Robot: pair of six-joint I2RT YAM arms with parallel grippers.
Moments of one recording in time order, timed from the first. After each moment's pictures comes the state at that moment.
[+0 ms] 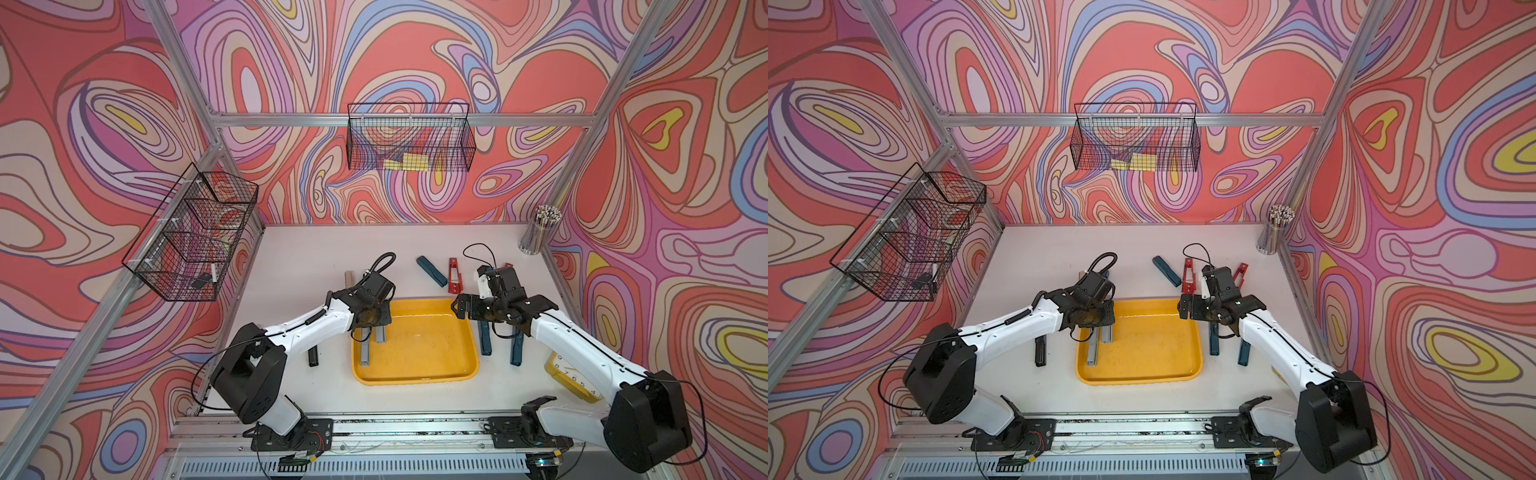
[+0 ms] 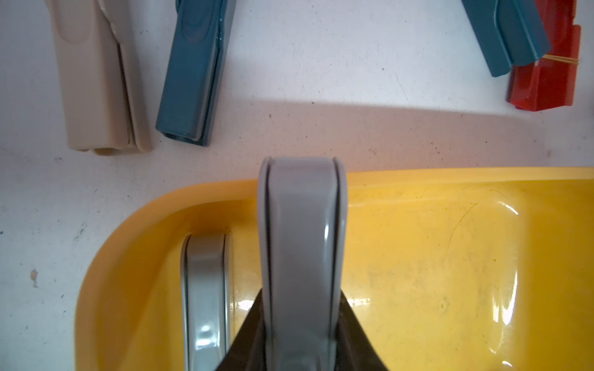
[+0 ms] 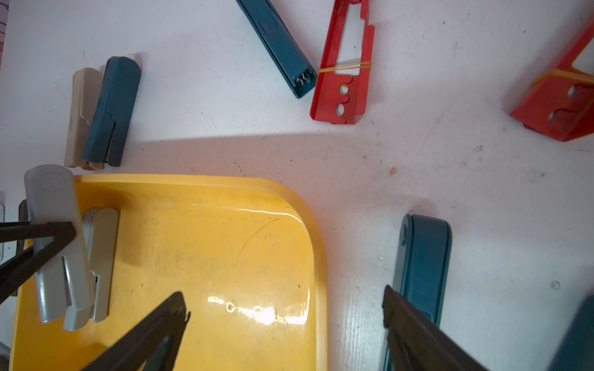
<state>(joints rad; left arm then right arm) -0.68 1.56 1.02 -0.55 -0.09 -0.75 0.32 1.25 0.85 -0.55 -0.15 0.36</state>
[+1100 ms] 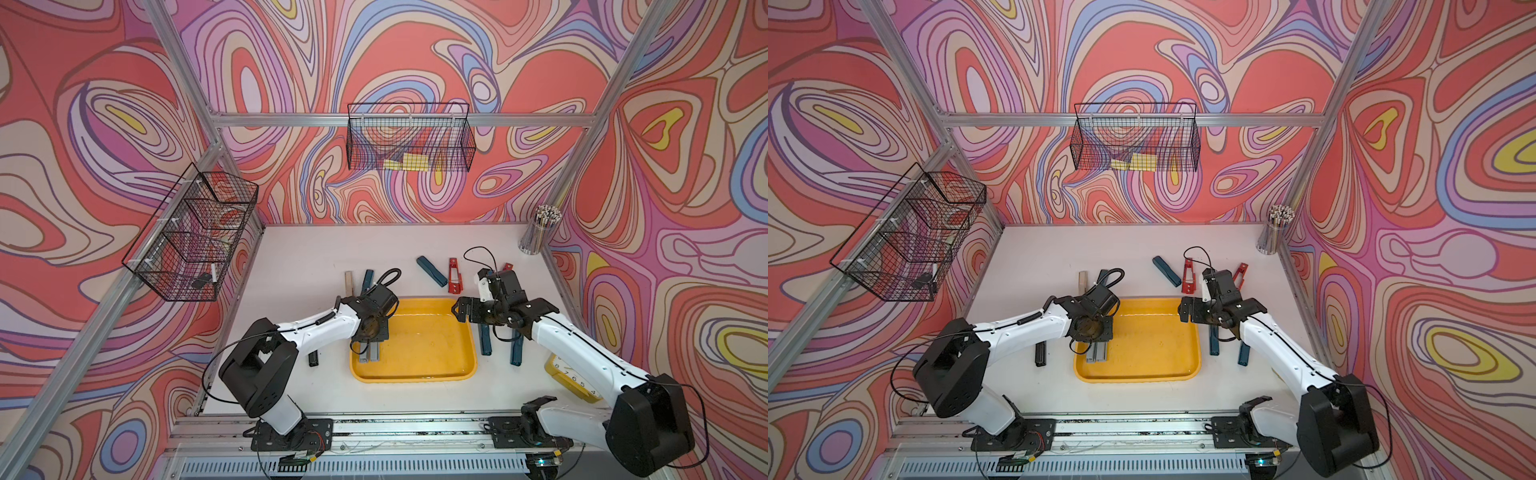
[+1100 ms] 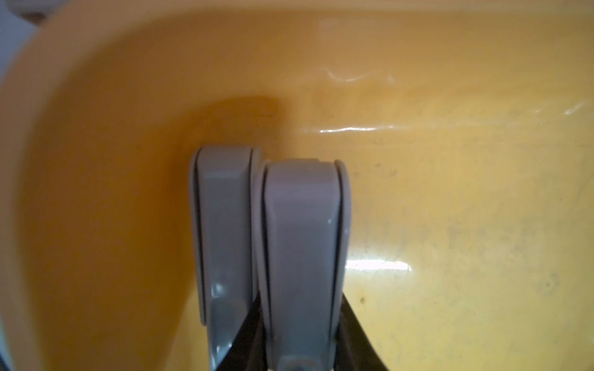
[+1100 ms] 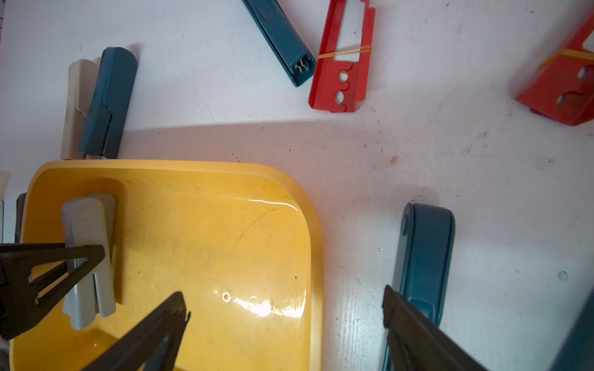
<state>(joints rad) -0.72 1.61 0.98 -0.65 -0.11 -0.76 0.32 1.22 0.82 -0.54 -0.16 0.36</state>
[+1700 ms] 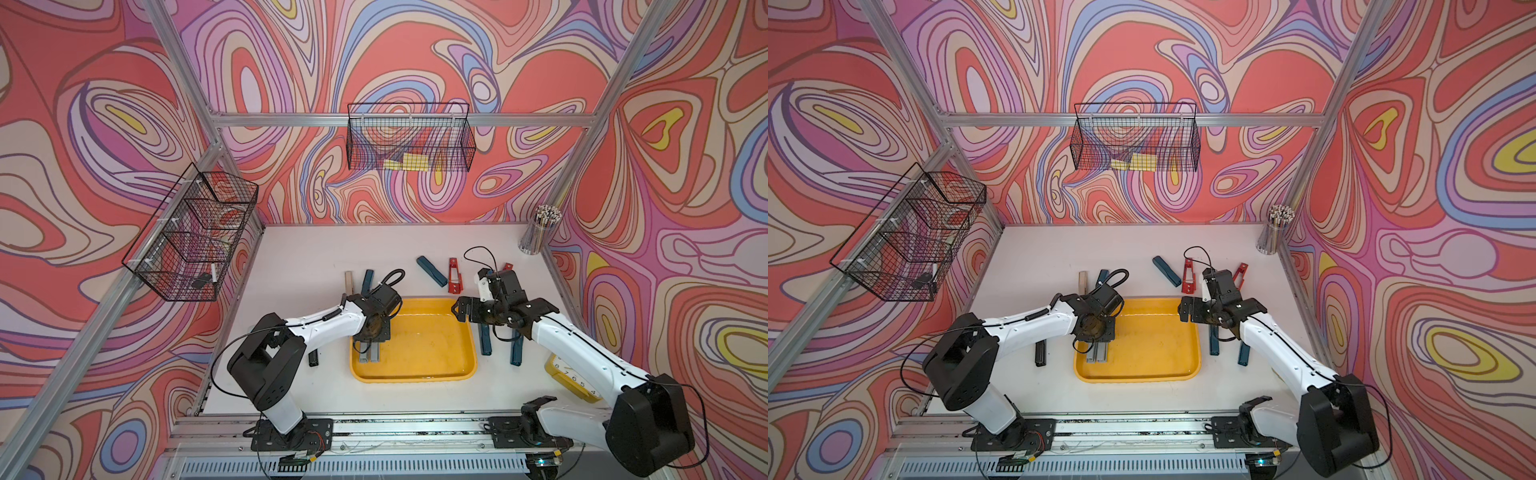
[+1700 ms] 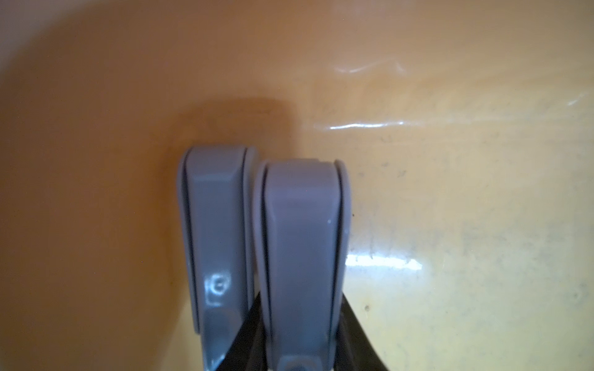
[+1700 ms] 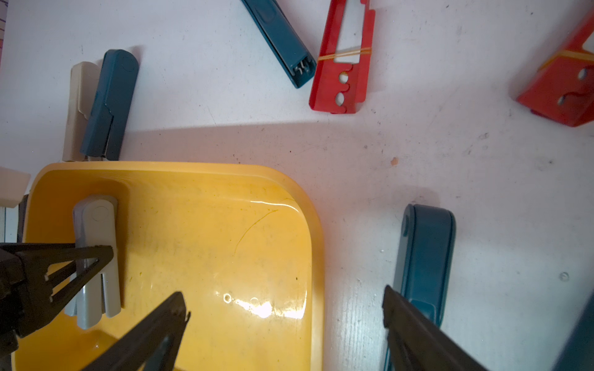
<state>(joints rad) -0.73 1.66 1.02 -0.69 -0.12 -0.76 0.32 1.22 0.82 -0.54 -0.16 0.37</state>
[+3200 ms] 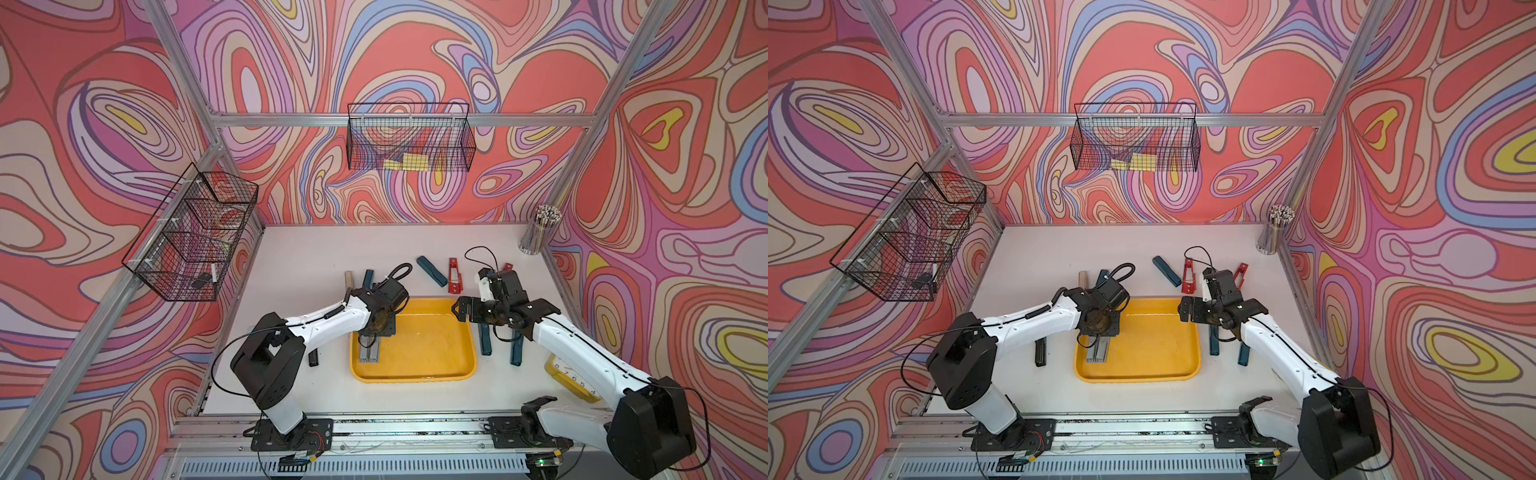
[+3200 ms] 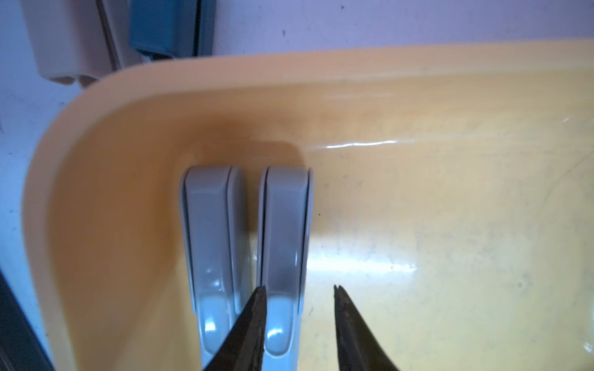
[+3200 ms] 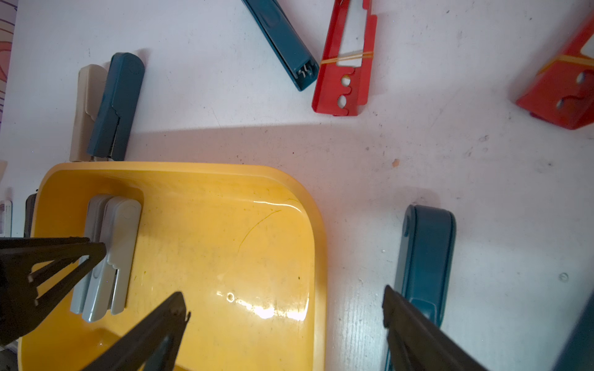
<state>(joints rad) -0.77 1.67 1.14 -0.78 -0.16 -0.76 0.32 1.21 0.82 -0.54 -0.16 0.37</state>
